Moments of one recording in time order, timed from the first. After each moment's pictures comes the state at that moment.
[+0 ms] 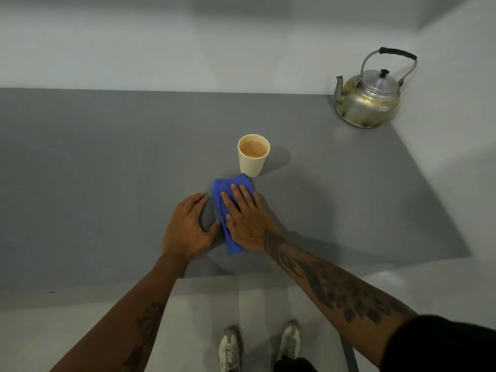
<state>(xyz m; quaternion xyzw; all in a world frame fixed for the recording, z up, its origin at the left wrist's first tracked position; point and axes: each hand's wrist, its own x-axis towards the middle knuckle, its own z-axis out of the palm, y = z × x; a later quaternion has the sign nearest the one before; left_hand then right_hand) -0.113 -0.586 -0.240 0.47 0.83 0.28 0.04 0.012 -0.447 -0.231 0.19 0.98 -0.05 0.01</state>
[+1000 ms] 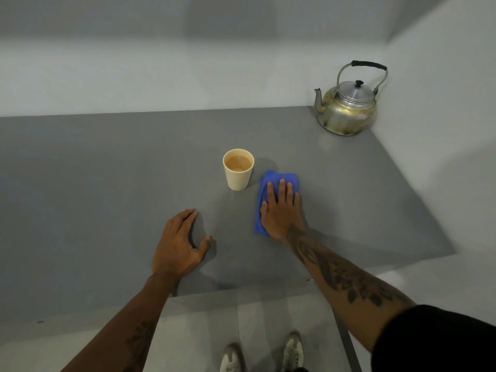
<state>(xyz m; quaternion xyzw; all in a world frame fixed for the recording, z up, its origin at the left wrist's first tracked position) -0.111 -0.584 -0.237 0.47 0.85 0.25 0.05 0.056 -0.368 -0.227 0.41 0.91 -0.04 0.03</state>
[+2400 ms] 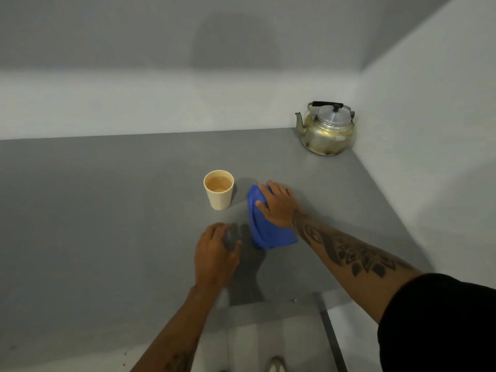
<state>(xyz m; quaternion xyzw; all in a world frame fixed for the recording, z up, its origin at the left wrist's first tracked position) -0.007 -0.497 -0.196 0.38 0.85 0.35 0.10 0.067 -0.285 -0.177 0.34 0.94 -0.10 0.03</state>
